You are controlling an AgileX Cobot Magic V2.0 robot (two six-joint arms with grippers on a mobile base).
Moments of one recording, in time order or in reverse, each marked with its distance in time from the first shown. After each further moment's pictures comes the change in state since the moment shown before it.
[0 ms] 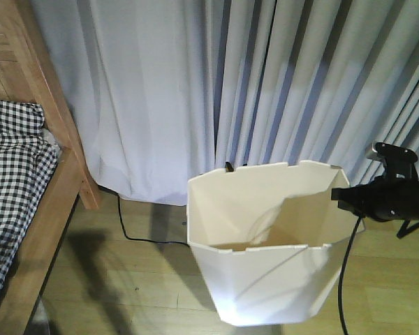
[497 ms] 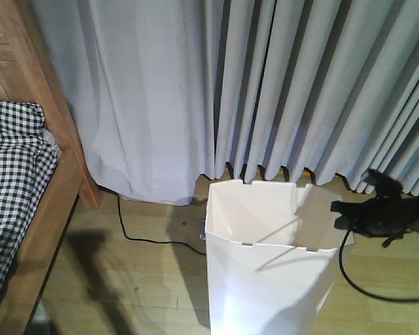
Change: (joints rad) left arm 0.000 0.000 0.000 0.000 0.000 0.000; right arm -0.117 0.541 -0.310 0.015 0.059 0.003
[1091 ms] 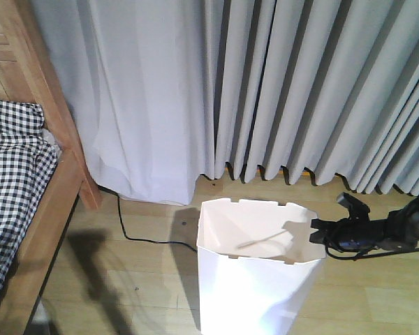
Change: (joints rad) left arm 0.000 0.000 0.000 0.000 0.000 0.000; right arm 0.000 0.472 -0.401 0.005 0.141 -0.004
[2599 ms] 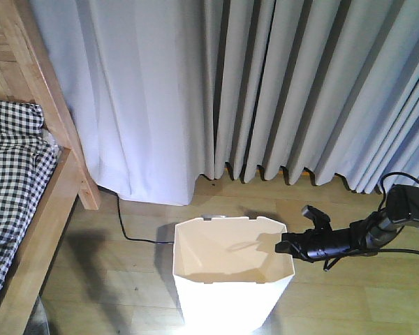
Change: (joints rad) left arm 0.000 0.000 0.000 0.000 0.000 0.000; right arm 0.132 0.271 -0.314 -0.165 0.103 0.162
